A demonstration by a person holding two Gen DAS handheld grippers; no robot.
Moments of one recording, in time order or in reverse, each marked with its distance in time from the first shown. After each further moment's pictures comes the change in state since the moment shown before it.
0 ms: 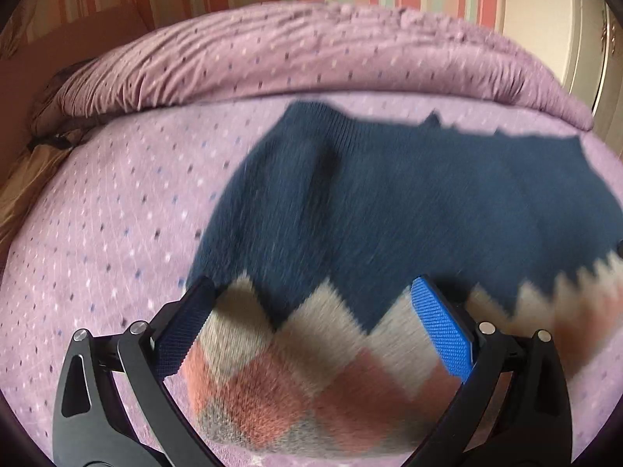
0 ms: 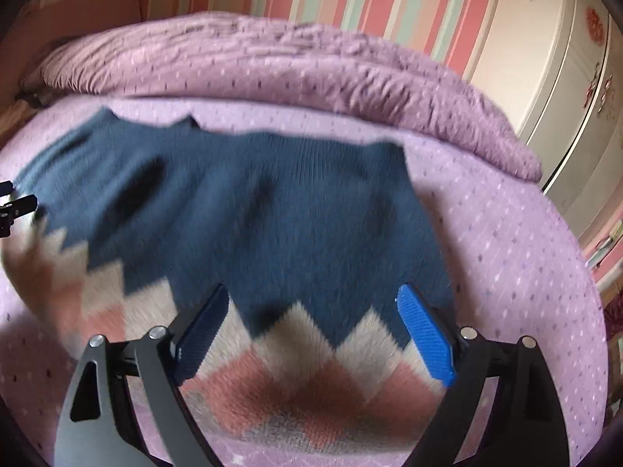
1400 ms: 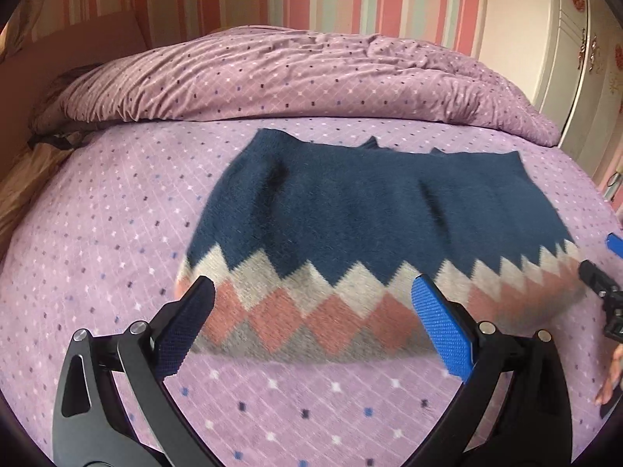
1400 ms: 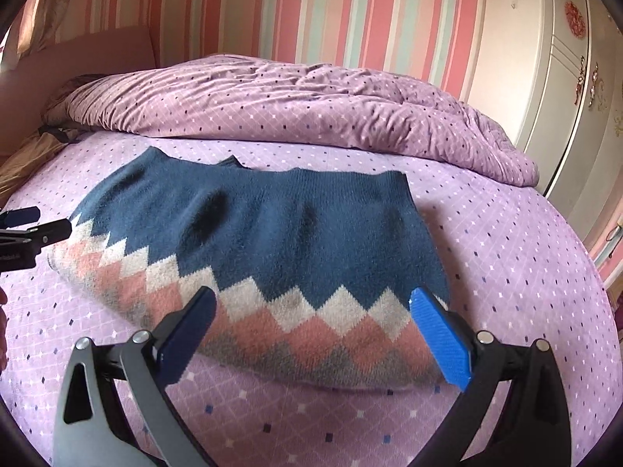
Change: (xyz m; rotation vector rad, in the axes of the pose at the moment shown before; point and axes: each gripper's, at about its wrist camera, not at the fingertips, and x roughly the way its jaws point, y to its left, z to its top) left arm -0.105 -0.036 -0.012 -0.034 -0.060 -0.092; right arm -0.097 0.020 -0.024 0.057 -0.150 0.065
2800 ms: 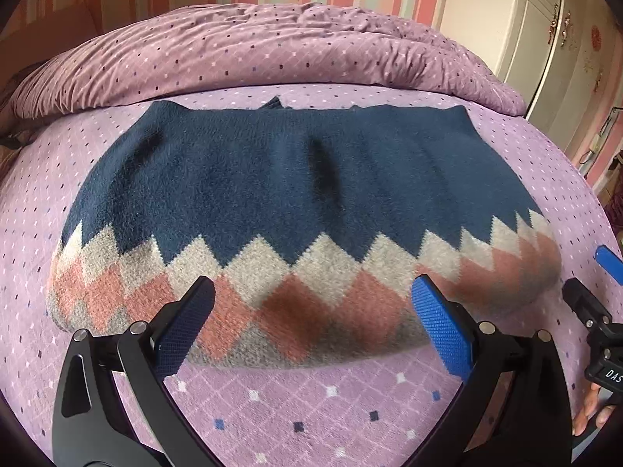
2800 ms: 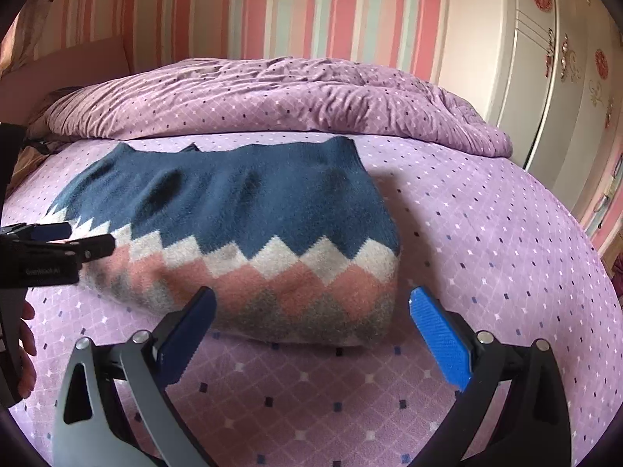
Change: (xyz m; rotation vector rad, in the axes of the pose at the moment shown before) left arm 0.047 -0.095 -0.014 0.047 0.072 -0.112; right arm -0.001 -0.055 -0.049 0.091 -0.005 -0.055
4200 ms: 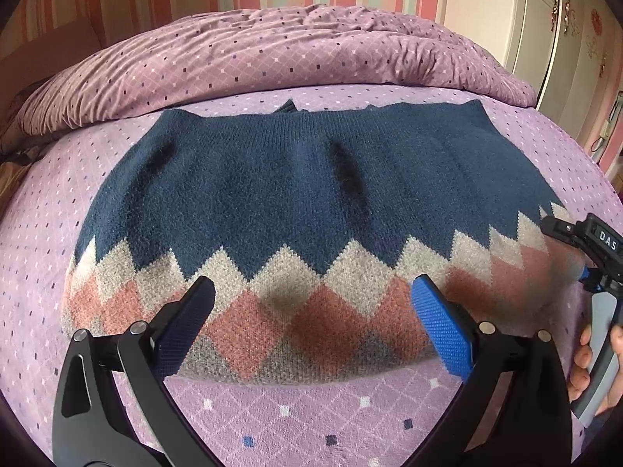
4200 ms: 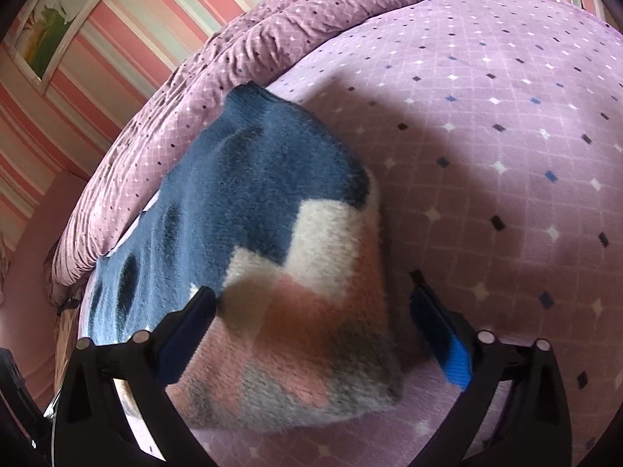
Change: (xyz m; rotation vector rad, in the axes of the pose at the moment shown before) left arm 0.006 0.005 0.001 0.056 -0.019 0.061; right arm 0.117 -0.072 -0.019 0.638 0.177 0.206
